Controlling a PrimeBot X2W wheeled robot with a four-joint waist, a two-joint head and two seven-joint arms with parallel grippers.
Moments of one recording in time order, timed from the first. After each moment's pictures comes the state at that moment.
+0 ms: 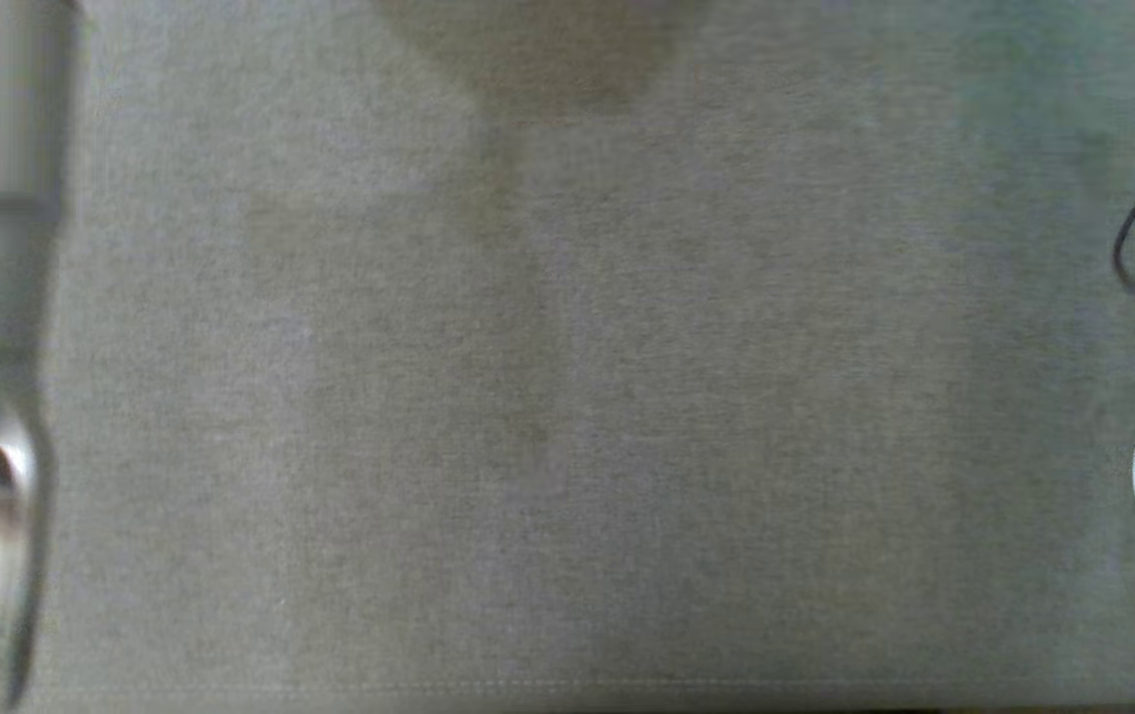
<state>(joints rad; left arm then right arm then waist) -1.37 0.25 -0.40 0.60 -0.50 -0.03 -0.17 -1.30 -0.14 -0.11 0.86 -0.13 0.13 -0.06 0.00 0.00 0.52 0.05</state>
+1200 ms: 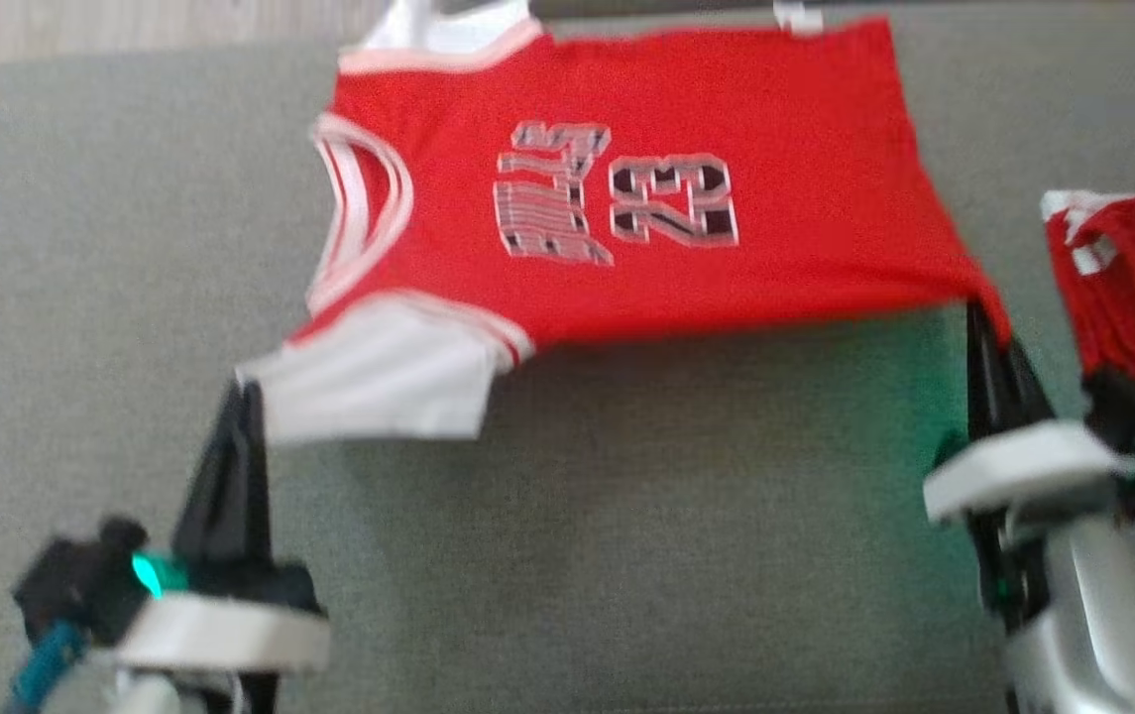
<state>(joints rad) -0.04 0.43 -0.41 -0.18 -0.64 0.22 -0.16 -0.27 -0.05 -0.06 0.39 0.20 0.13 -0.12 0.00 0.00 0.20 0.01</state>
